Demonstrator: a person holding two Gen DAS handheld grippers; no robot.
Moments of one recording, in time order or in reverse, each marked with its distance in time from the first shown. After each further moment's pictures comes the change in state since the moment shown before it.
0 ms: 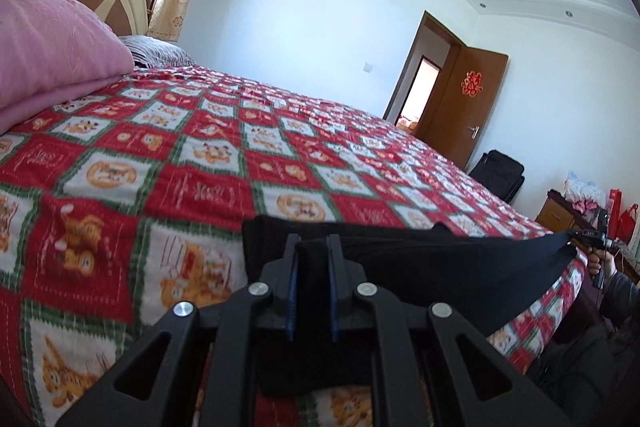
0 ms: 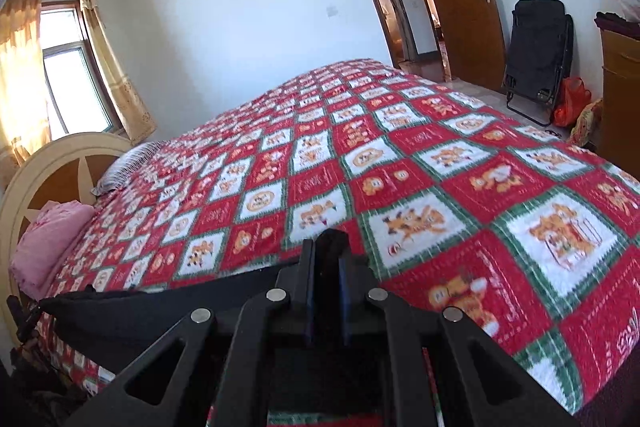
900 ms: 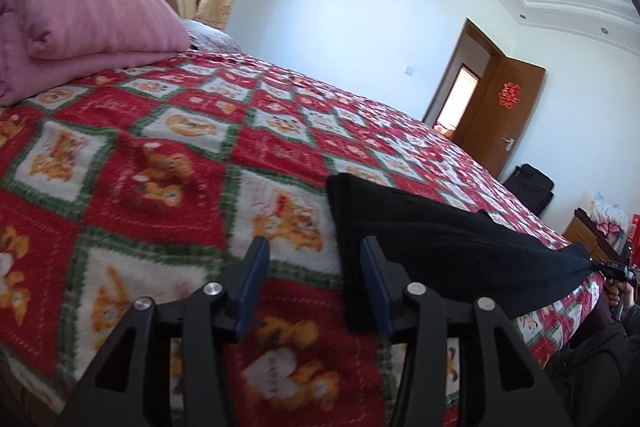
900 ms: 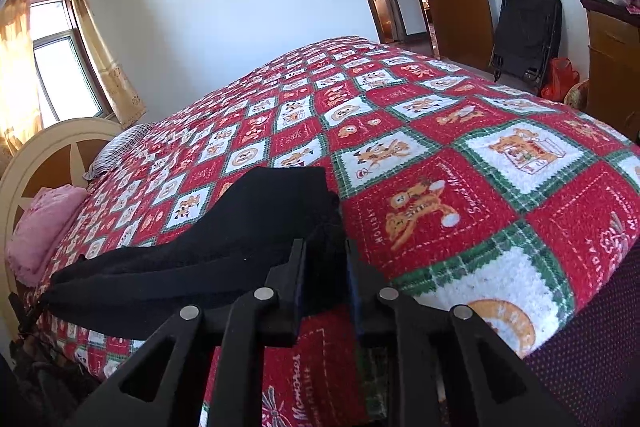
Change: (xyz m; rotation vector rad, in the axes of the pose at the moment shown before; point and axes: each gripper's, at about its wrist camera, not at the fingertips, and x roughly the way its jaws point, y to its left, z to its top) left arm -0.036 0.038 -0.033 -0.101 -0.008 0.137; right arm -0.028 -0.015 -0.046 0.010 0.059 -0.040
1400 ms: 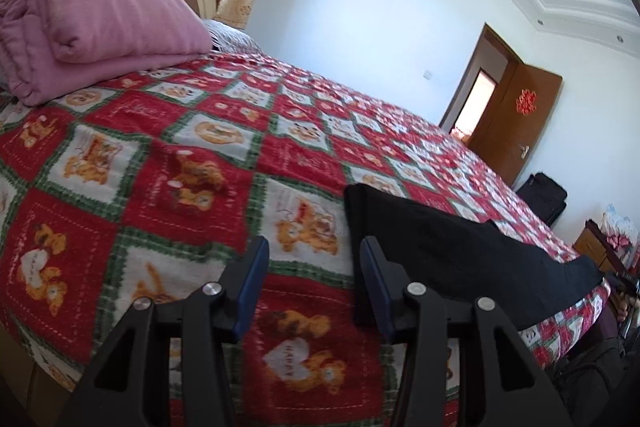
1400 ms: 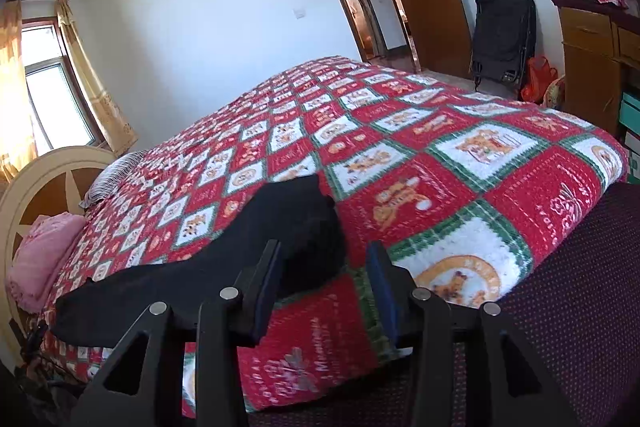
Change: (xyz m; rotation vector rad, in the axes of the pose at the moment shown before) left arm -0.004 -0.006 0.011 -0.018 0.022 0.046; right arm -0.041 0.013 -0.008 0.070 -0.087 -0.027
